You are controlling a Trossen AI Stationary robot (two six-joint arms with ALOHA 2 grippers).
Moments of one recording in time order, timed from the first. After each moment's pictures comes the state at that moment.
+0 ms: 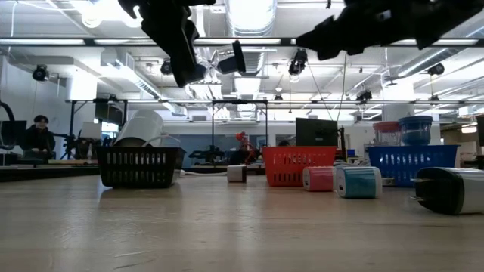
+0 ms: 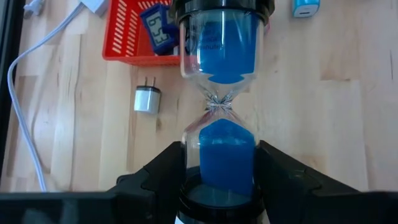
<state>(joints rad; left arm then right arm) -0.16 1.57 1.31 -0.86 -0.25 -0.07 0.02 1.16 0.54 0.38 -0.13 -0.26</state>
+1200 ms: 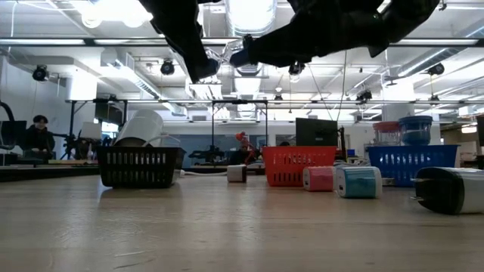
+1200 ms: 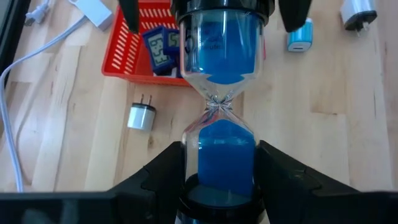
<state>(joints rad) -0.15 1.57 1.31 -0.77 -0.23 -0.13 0.00 1.52 0.76 0.52 -0.13 -0.27</state>
